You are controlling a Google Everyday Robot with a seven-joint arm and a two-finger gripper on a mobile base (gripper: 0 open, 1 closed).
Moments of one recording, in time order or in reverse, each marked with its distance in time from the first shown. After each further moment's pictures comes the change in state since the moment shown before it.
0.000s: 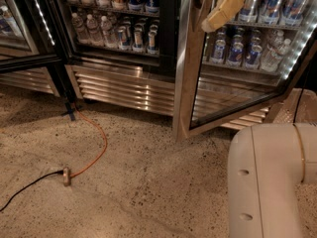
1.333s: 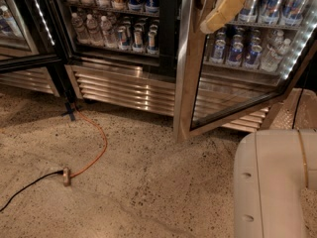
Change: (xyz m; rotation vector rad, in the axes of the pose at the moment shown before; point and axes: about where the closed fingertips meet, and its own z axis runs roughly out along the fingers) arm 0.004 0.002 -0.001 0.048 0.034 0.027
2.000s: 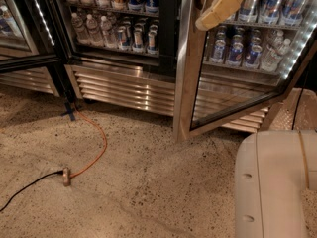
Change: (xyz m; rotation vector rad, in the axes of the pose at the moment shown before) arm -0.002 0.000 0.000 0.010 0.005 0.011
